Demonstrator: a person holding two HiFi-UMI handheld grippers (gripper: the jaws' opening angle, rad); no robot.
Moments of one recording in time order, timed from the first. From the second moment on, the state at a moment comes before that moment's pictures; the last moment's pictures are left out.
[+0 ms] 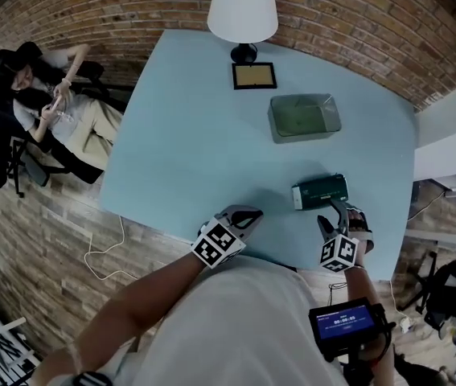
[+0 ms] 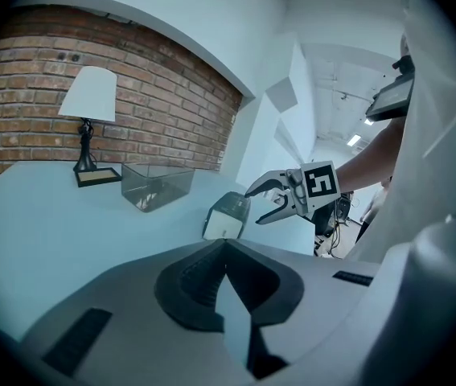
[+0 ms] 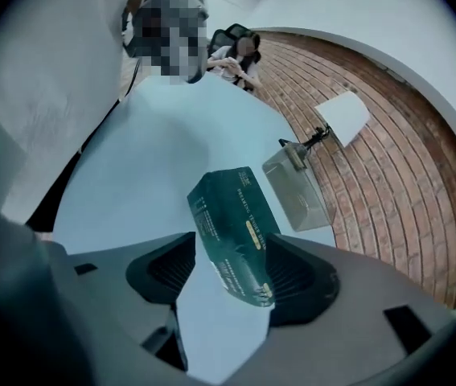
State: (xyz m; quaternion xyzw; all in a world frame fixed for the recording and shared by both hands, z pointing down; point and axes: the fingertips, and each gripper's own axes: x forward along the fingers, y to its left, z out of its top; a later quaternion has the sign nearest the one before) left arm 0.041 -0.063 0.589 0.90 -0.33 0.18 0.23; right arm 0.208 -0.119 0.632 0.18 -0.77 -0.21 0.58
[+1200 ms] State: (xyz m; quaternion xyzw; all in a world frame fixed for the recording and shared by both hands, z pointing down) left arm 0.040 -0.072 0.594 0.87 -0.37 0.18 0.26; right arm 0.193 -0.146 0.657 0.10 -0.71 -0.34 0.60
